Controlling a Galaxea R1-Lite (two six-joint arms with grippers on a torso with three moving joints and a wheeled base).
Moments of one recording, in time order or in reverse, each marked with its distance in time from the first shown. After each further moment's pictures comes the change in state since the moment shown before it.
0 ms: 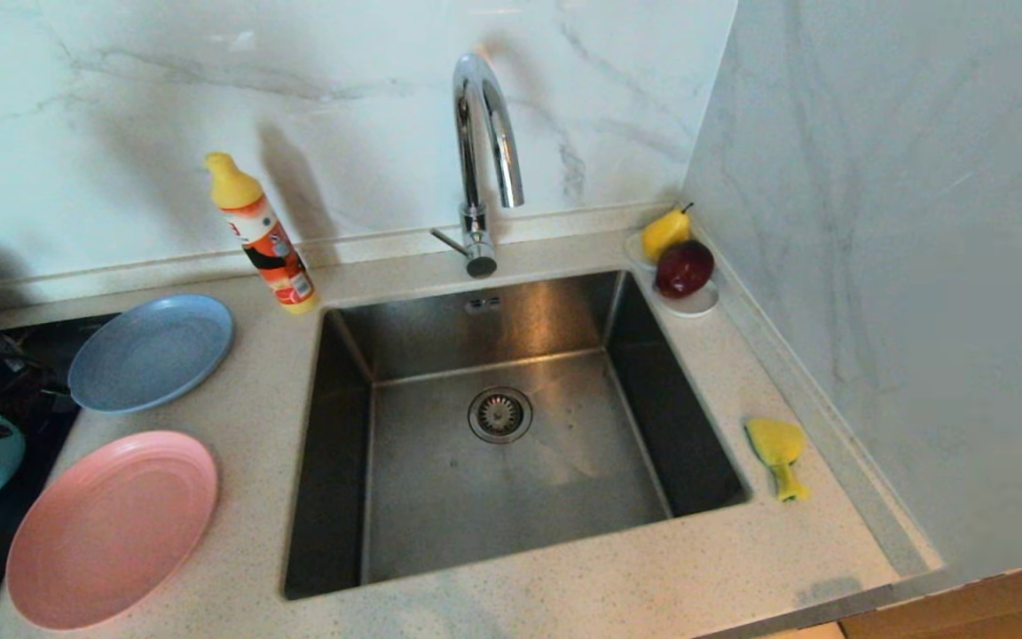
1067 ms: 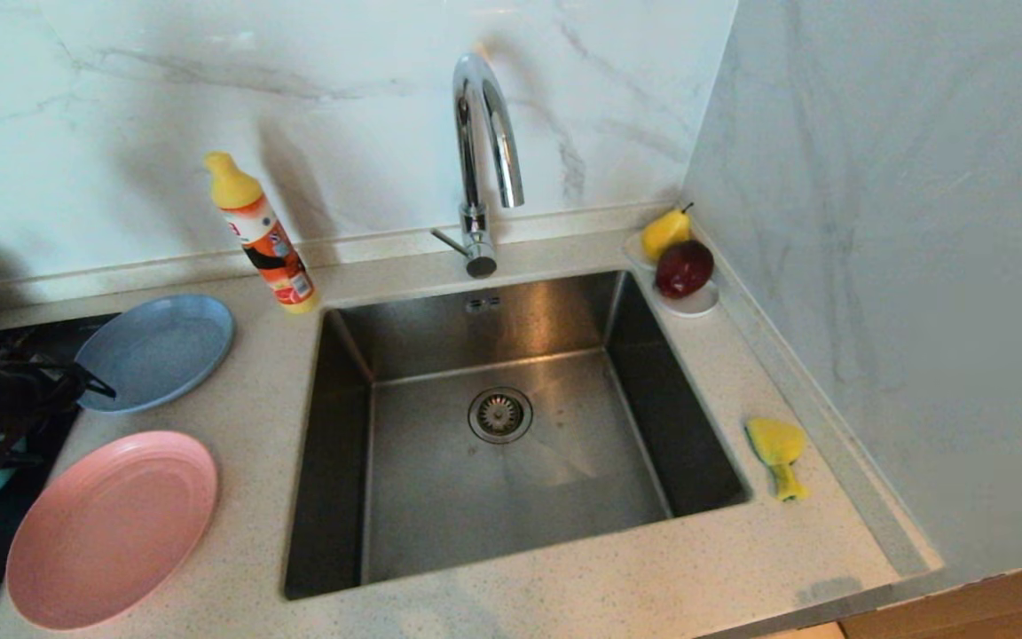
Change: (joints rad) left arm -0.035 0.108 -0.037 -0.008 -0.003 -0.168; right arm 0.000 0.000 0.000 0.000 0.000 0.000
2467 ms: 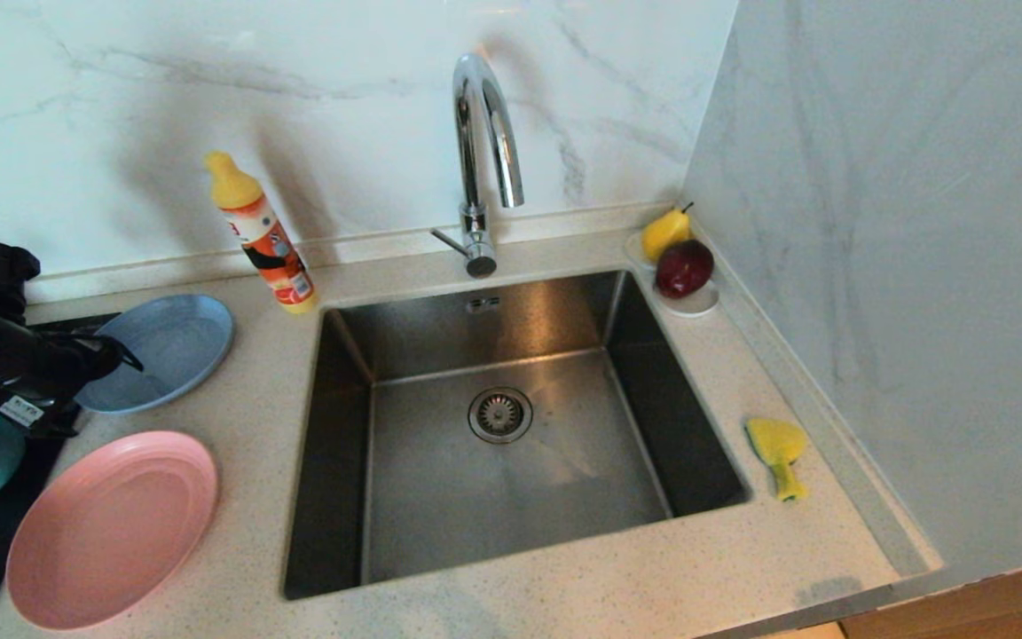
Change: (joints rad) left arm -0.067 0.181 -0.317 0.145 0.082 -0.135; right arm 0.000 0.000 0.000 0.000 0.000 0.000
